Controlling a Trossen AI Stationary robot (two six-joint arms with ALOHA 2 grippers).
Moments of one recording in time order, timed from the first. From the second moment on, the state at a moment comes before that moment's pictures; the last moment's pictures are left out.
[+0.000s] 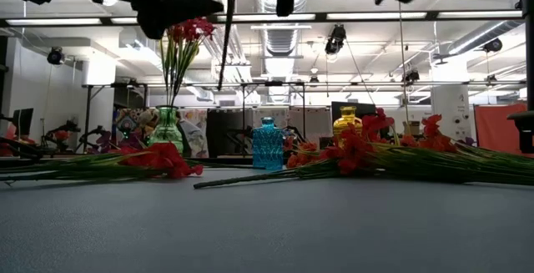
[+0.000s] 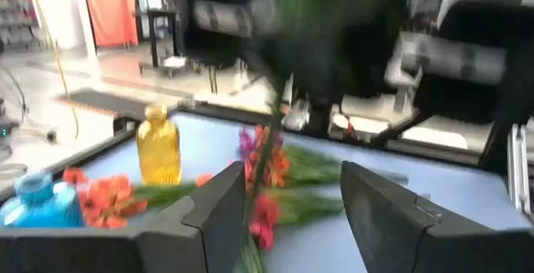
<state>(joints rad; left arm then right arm) -0.44 1.35 0.55 0.72 -0.75 -0.16 0.13 1.73 1.03 0.78 0.19 -0.09</state>
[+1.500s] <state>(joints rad) -0.45 1.11 0.55 -0.07 -0.65 -0.53 -0.43 1.72 1.15 0.53 0.03 0.03</state>
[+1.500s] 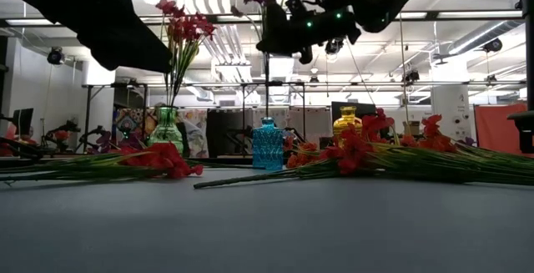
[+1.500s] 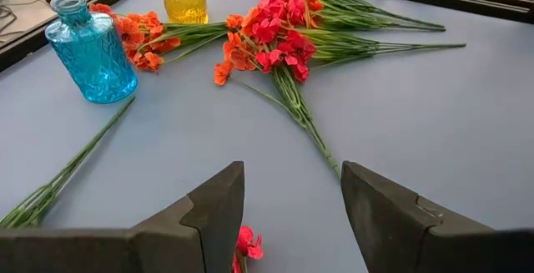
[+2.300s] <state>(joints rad) -0.46 1.11 0.55 -0.14 -0.64 -0.62 -0.43 1.77 1.14 0.54 0.03 0.05</state>
